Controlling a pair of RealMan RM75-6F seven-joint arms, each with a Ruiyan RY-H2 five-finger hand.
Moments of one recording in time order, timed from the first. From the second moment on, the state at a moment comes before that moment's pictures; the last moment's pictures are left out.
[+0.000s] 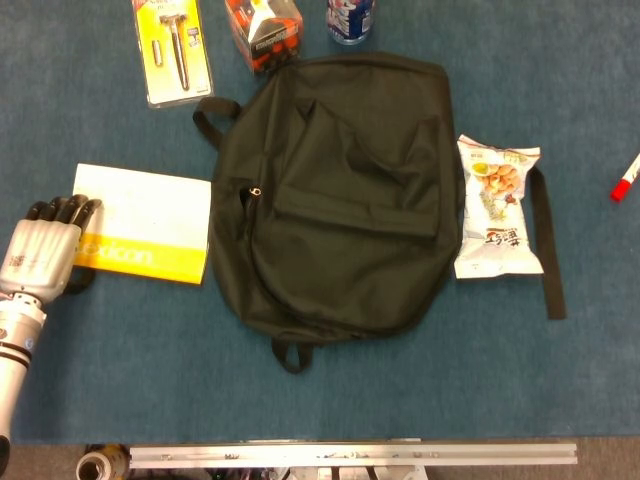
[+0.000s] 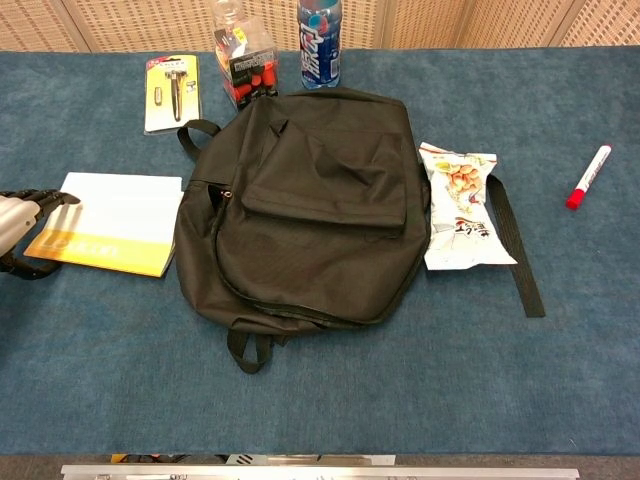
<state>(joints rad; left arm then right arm) -0.30 -1.44 -0.01 -1.27 1.32 1.05 0.26 0.08 -1.07 0.09 -1.66 -1.44 1.48 -0.12</state>
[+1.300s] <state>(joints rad) -0.30 -1.57 0.00 -1.05 1.52 1.30 0.01 0.07 -1.08 0.09 -1.64 -1.44 1.48 -0.09</state>
